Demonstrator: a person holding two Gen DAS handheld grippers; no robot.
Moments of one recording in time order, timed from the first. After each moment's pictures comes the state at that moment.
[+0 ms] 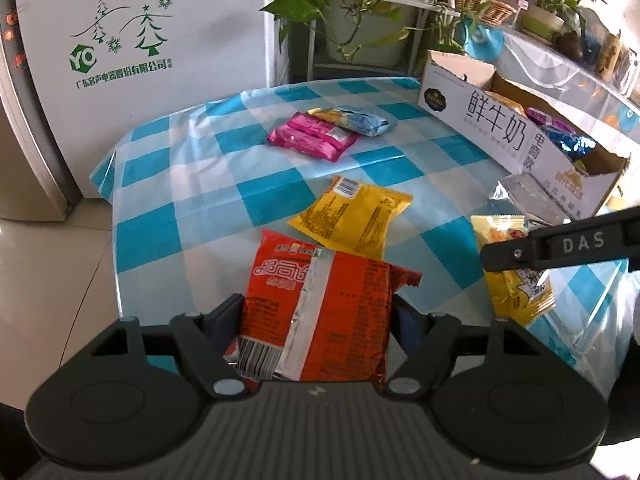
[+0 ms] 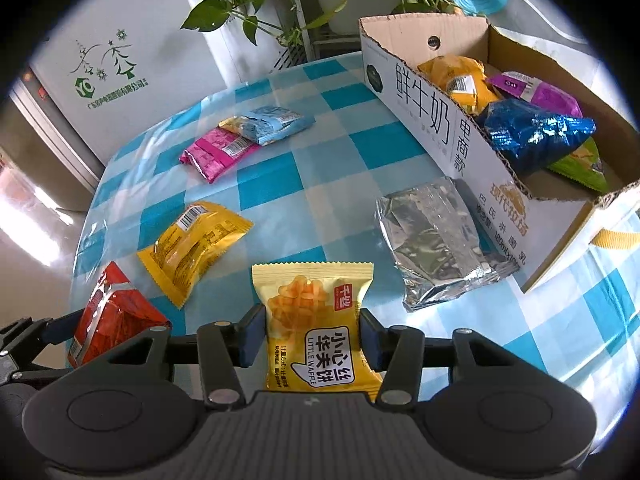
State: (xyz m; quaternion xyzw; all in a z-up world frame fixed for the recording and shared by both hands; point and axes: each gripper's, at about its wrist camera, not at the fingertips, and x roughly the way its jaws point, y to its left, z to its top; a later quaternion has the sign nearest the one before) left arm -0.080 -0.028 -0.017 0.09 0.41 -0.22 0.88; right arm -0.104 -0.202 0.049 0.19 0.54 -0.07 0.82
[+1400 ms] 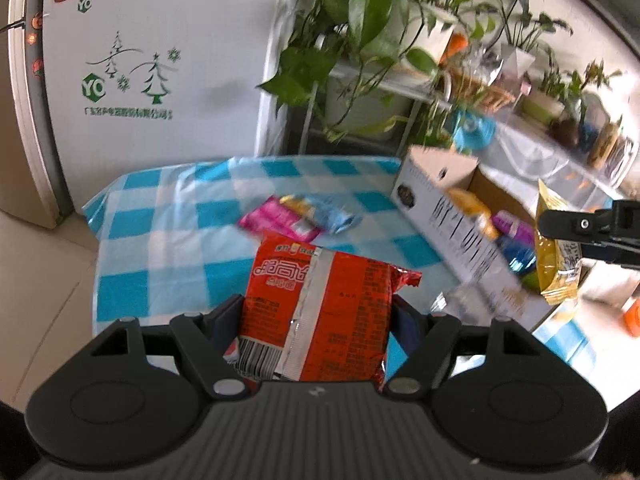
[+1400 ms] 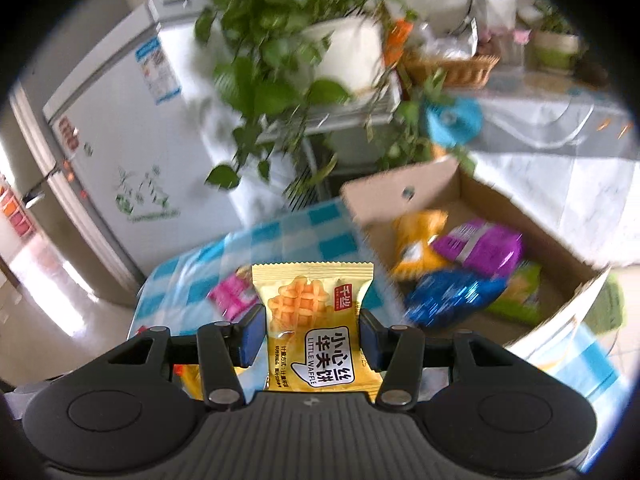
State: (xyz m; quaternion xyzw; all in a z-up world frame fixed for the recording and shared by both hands) left arm -0.078 -0.056 0.050 -0.02 0.37 -0.22 0.90; right arm -0.129 -0.276 0.153 0.20 0.39 -0.07 0.90
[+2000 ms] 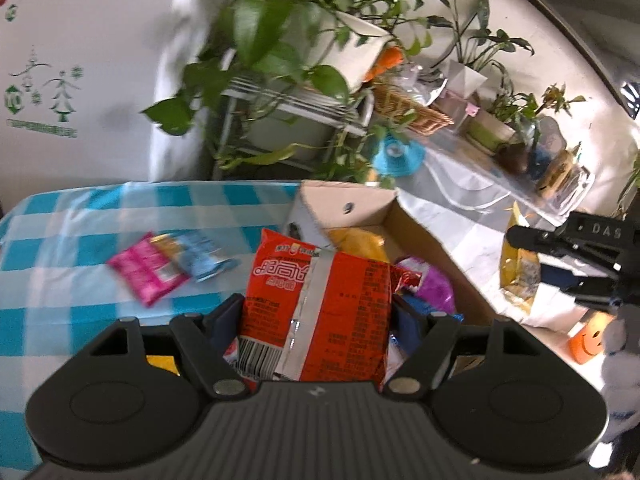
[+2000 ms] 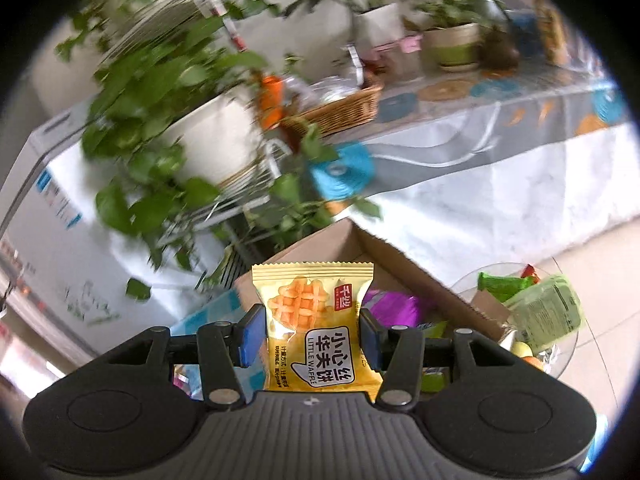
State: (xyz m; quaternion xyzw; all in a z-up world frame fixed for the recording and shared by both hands) left arm -0.058 -0.160 0.079 -0.07 0.37 -0.28 0.88; right arm -0.126 -0.400 0.158 0.30 0.34 -0.17 0.88
